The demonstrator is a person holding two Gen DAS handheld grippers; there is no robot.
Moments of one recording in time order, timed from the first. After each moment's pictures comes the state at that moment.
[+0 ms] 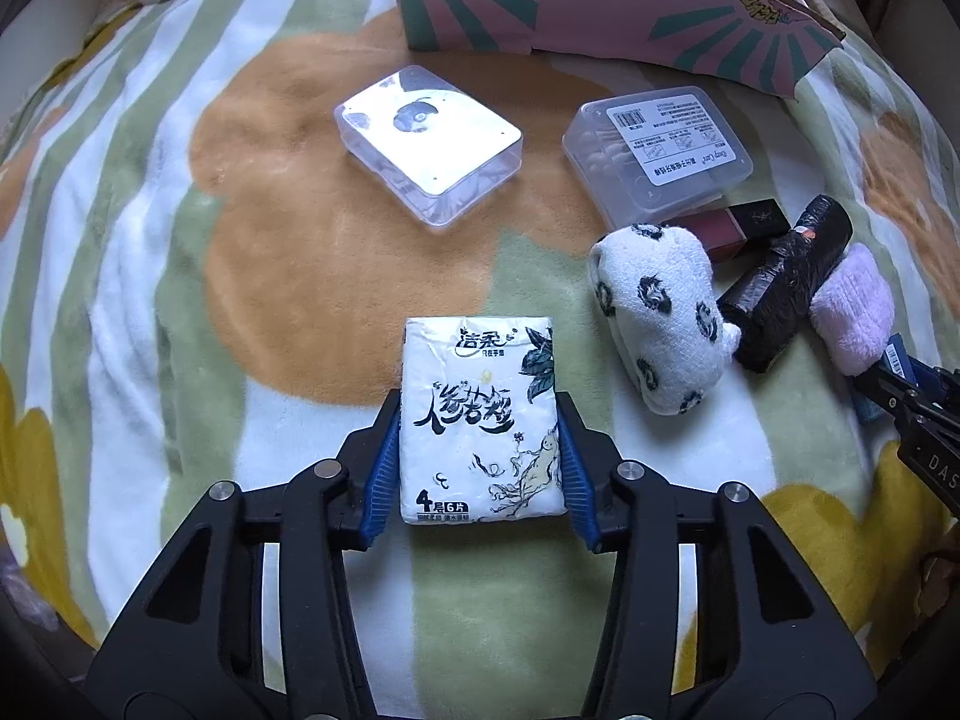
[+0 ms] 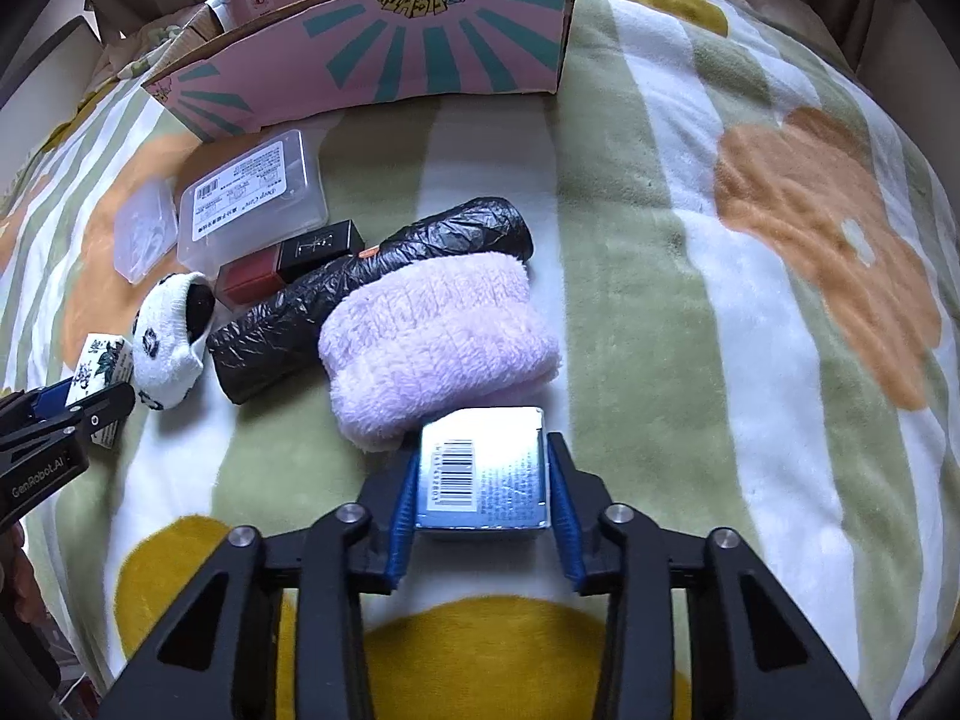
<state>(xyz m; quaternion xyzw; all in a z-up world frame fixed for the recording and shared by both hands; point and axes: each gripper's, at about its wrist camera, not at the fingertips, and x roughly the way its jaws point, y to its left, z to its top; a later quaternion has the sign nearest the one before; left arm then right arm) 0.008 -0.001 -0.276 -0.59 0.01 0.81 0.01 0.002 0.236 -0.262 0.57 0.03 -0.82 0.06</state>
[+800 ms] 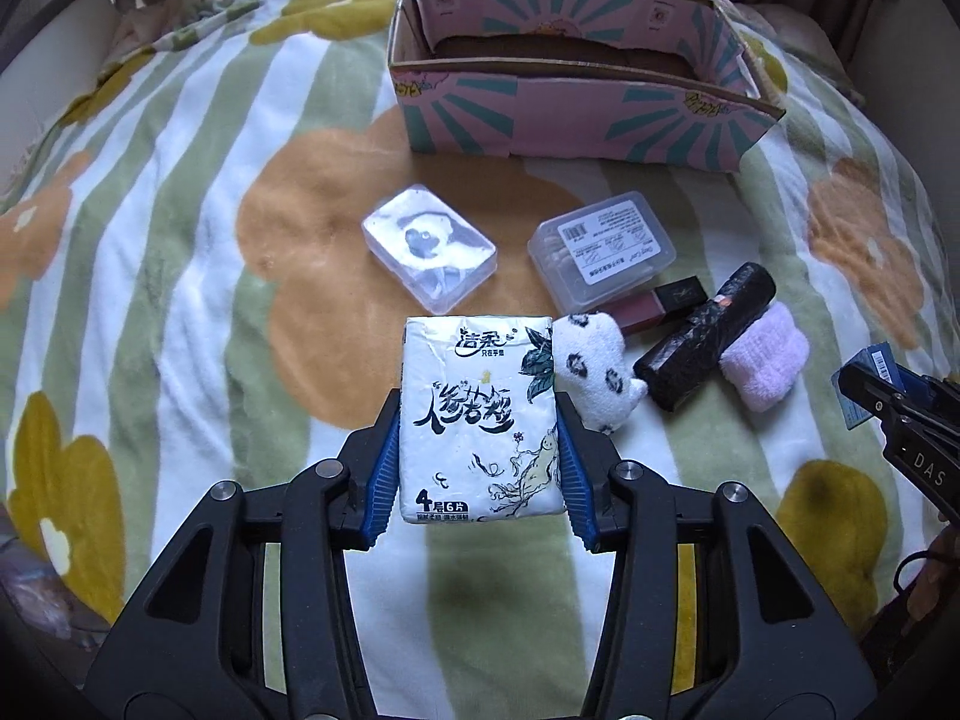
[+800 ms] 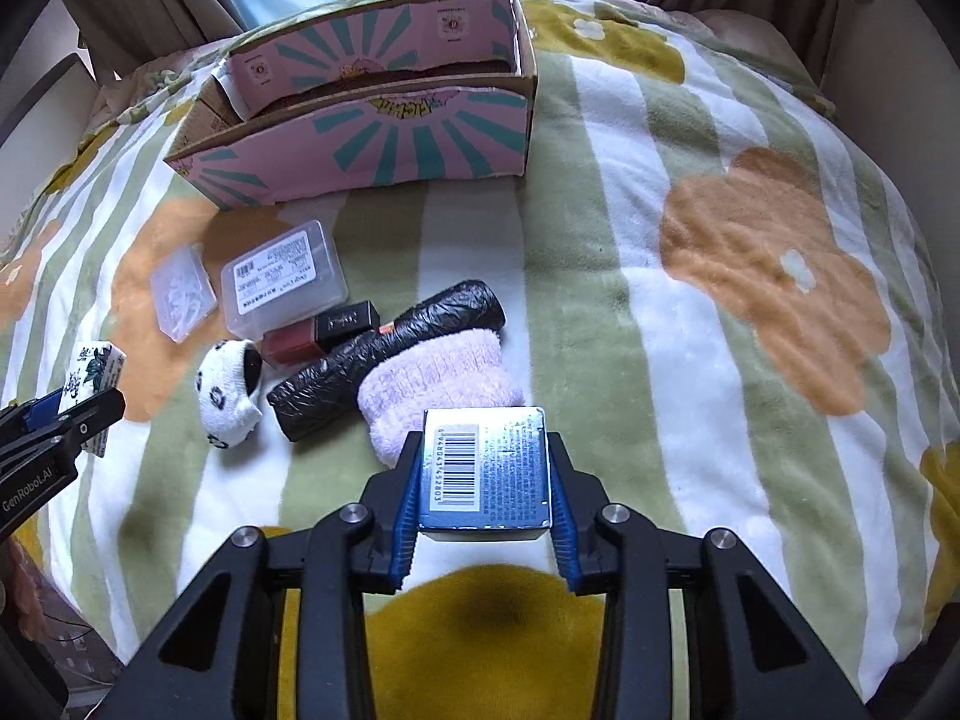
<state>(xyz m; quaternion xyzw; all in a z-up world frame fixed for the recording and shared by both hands) 0.017 -0.001 -0.189 -0.55 0.00 0.84 0.02 0.012 0.245 -0.185 0.54 0.02 -0.84 0.04</state>
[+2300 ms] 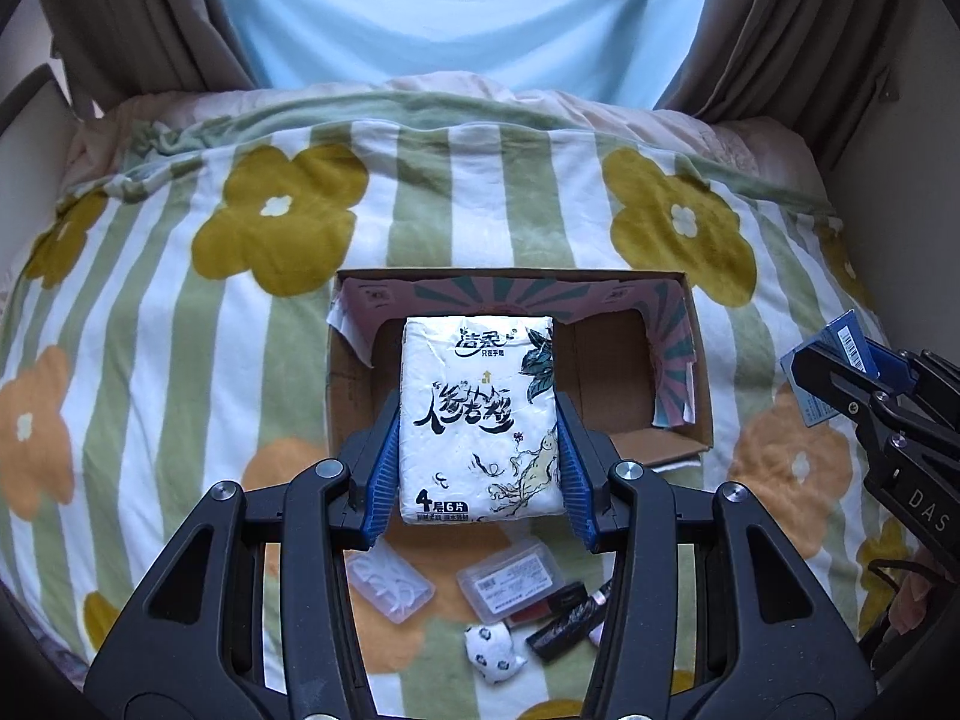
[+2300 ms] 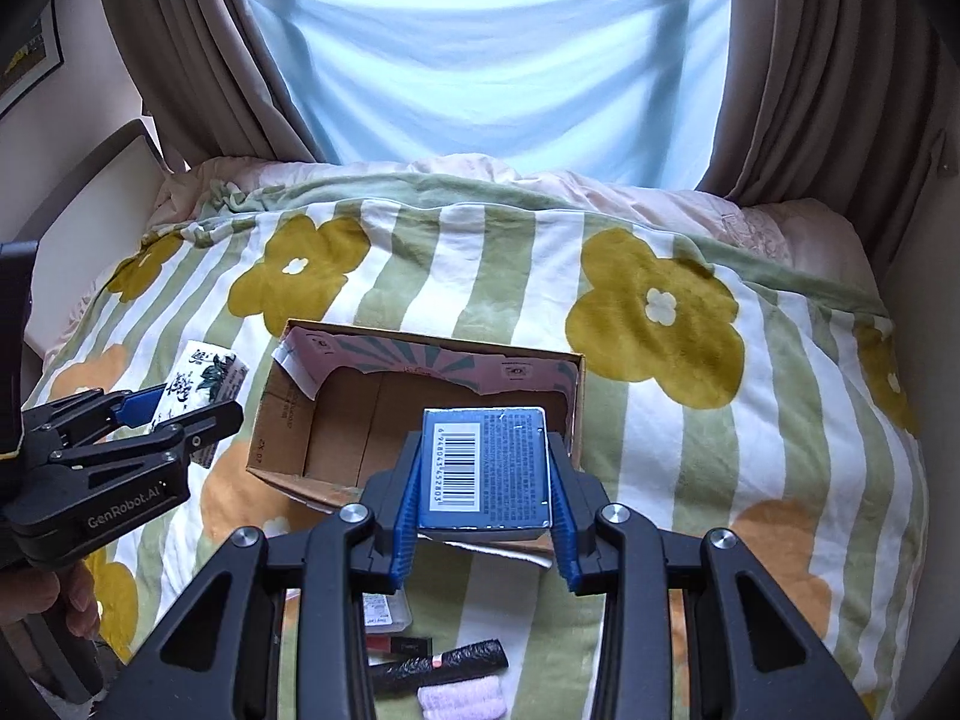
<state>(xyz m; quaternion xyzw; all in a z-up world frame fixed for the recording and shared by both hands) -0.226 0.042 -0.037 -0.51 -0.02 0.86 0.05 -0.206 0.217 -0.017 0.47 0.04 -0.87 0.14</state>
